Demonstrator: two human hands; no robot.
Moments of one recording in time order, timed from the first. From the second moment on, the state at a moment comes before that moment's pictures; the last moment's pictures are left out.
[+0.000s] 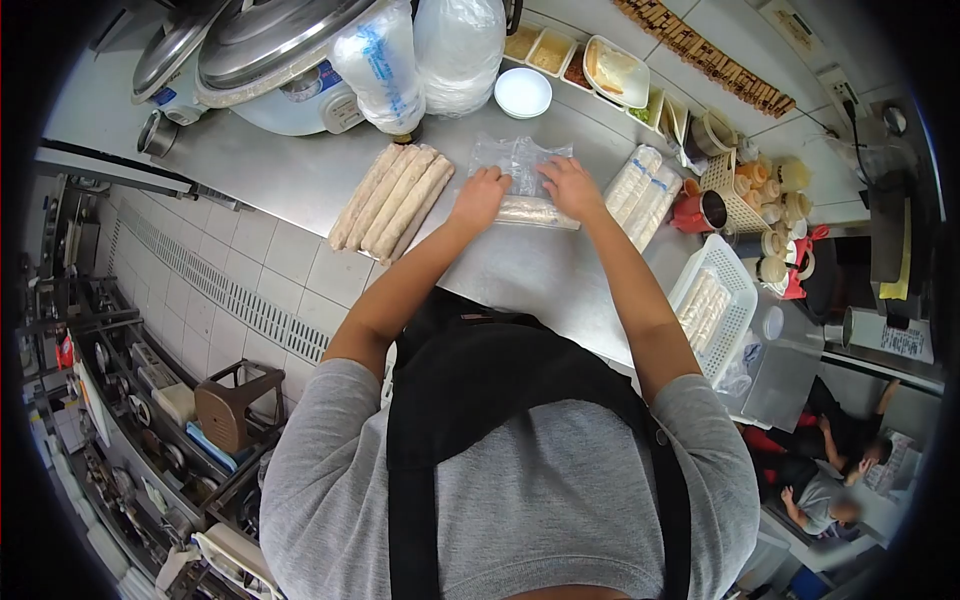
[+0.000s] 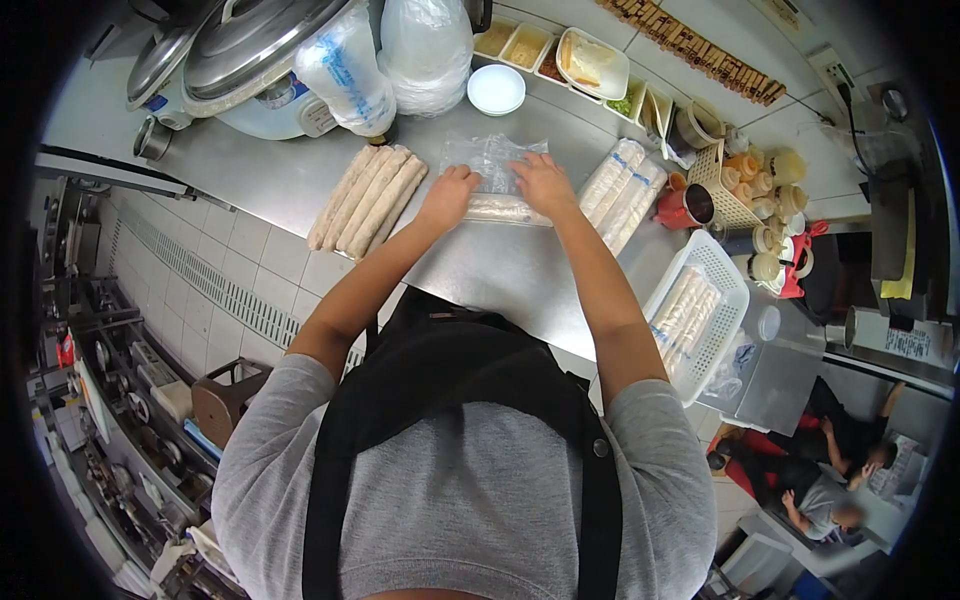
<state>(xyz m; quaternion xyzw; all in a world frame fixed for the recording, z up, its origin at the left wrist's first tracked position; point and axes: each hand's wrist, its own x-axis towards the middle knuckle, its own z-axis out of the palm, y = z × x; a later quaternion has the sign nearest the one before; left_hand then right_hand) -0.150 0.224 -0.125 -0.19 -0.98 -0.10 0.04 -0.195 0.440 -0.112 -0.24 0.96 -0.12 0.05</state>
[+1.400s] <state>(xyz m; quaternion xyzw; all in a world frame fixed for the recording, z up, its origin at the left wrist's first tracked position) -0.110 0.145 -0.070 -0.12 -0.90 -0.40 0.10 -0.208 0.396 -0.051 -0.42 0.88 -0.19 0.11</state>
